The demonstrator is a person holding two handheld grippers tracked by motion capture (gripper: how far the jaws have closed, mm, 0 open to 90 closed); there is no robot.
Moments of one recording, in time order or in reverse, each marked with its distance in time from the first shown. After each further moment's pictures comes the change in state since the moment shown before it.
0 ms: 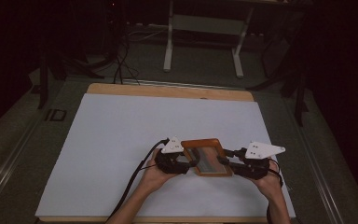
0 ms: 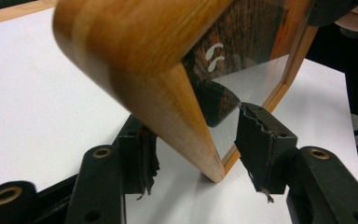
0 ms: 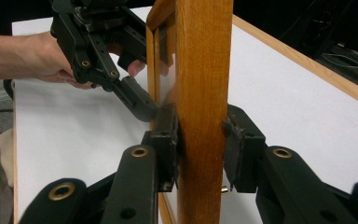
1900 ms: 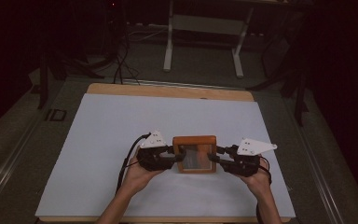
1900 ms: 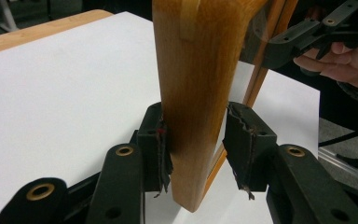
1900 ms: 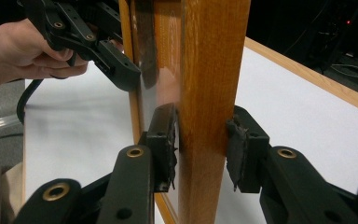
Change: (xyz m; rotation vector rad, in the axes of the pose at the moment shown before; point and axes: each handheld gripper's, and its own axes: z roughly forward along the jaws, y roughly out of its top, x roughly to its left) left arm 0.001 0.018 -0.065 -0.033 0.015 -0.041; right arm 0.009 0.015 0.021 -0.076 0.024 0.049
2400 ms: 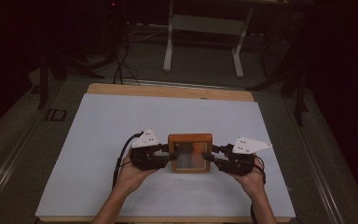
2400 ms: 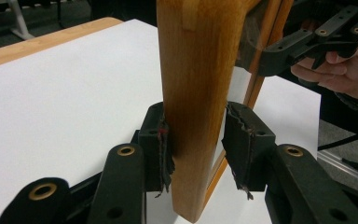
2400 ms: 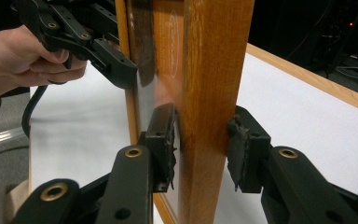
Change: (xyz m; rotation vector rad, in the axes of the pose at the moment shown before) left arm 0.002 0.002 -0.020 -0.016 0.024 0.004; right arm 0.006 0.006 0.012 -0.030 0.009 0.038
